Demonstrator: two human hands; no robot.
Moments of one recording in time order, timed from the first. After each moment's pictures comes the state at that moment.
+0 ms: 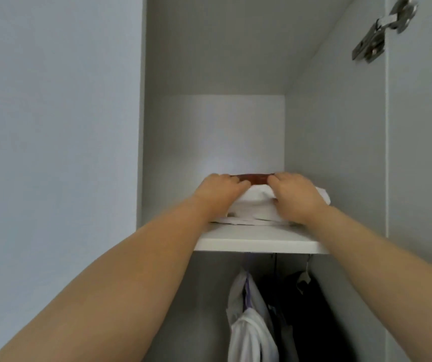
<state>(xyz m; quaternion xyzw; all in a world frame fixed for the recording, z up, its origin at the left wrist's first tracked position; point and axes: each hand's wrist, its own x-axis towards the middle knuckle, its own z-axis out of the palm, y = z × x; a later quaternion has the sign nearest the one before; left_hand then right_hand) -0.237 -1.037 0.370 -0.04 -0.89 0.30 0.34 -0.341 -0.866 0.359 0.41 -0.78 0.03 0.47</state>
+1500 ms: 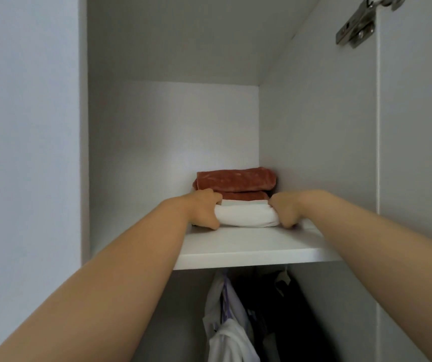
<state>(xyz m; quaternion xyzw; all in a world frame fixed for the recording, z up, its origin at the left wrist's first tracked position) -0.313 -1.065 0.361 -0.05 -0.99 0.00 0.15 -0.381 -0.859 0.371 0.26 -0.94 -0.16 0.11</state>
